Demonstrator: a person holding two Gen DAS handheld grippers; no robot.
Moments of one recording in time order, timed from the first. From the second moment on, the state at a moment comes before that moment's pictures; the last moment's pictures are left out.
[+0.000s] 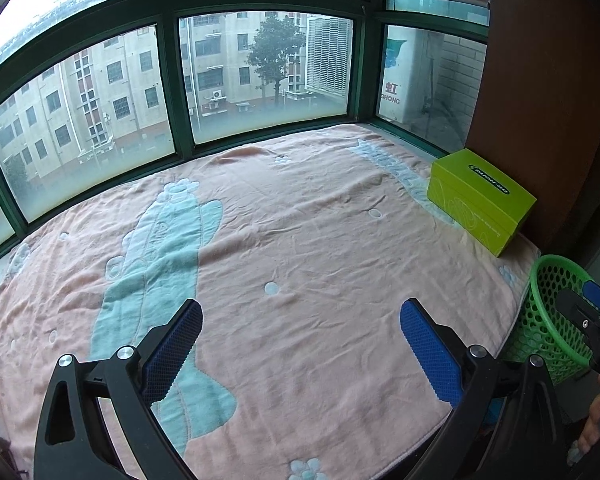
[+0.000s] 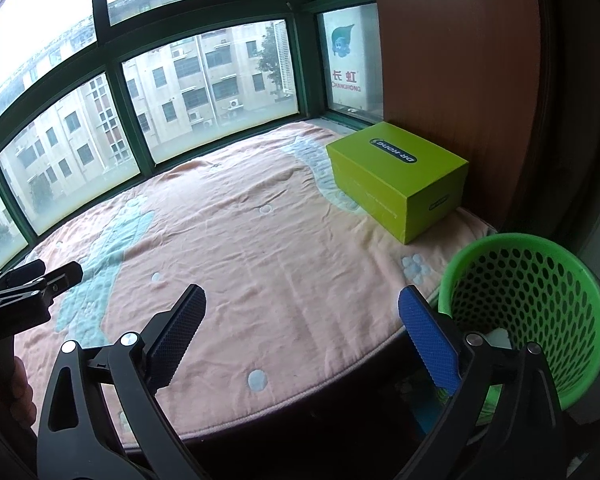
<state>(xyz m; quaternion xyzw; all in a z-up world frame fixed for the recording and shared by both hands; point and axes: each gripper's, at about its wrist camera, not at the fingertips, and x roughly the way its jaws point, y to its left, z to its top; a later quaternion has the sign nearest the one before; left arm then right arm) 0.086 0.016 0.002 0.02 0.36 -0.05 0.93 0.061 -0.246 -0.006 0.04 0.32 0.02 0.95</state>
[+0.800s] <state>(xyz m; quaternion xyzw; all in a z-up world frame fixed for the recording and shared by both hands) 0.081 0.019 0.002 0.02 0.36 -0.04 0.93 0.059 -0.243 -0.007 0.04 0.32 0.02 0.95</state>
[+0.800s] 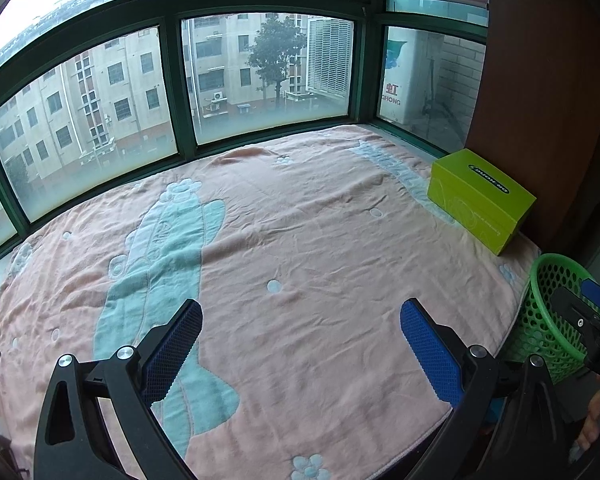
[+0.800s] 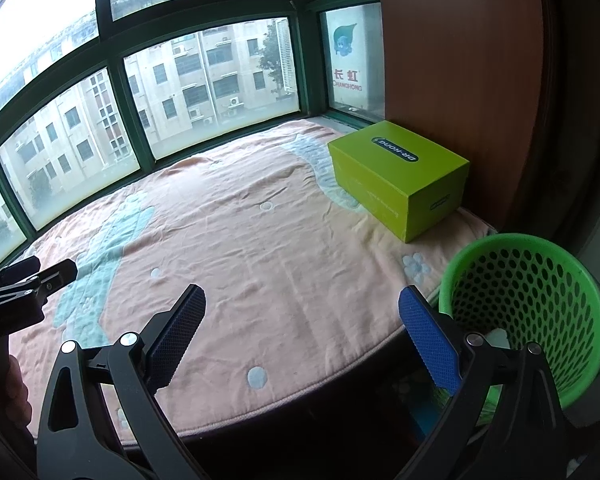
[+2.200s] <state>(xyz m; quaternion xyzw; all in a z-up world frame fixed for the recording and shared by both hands) 0.079 0.026 -0.004 0.01 0.36 -0.03 0.93 0.062 -0.240 -0.012 0.04 0.33 0.02 0.94</state>
